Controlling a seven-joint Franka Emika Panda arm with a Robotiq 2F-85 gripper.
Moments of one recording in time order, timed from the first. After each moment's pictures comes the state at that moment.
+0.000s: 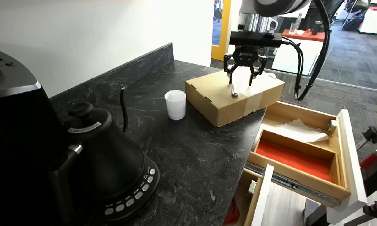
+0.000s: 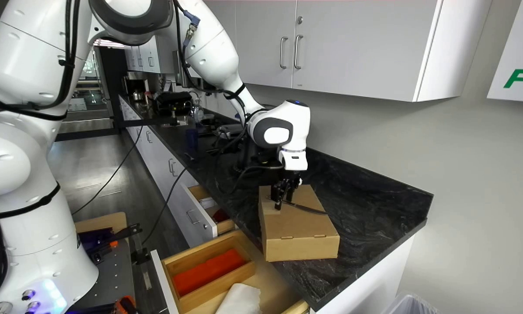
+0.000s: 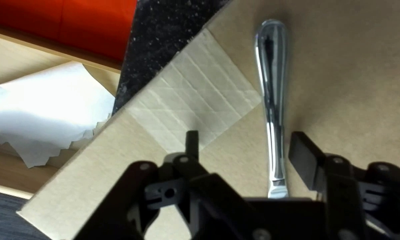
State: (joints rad) arm 0.04 0.50 -0.12 -1.98 0.22 2.47 1.00
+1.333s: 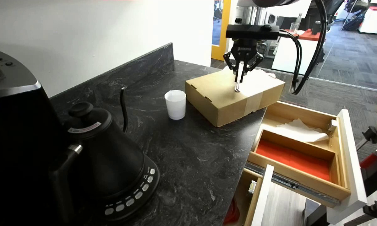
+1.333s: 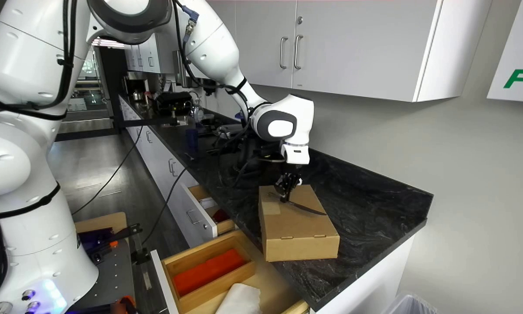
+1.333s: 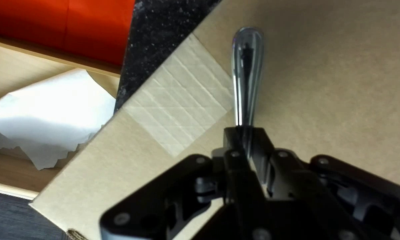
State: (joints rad) arm 0.04 0.49 -0.12 -1.94 0.21 2.40 1.04
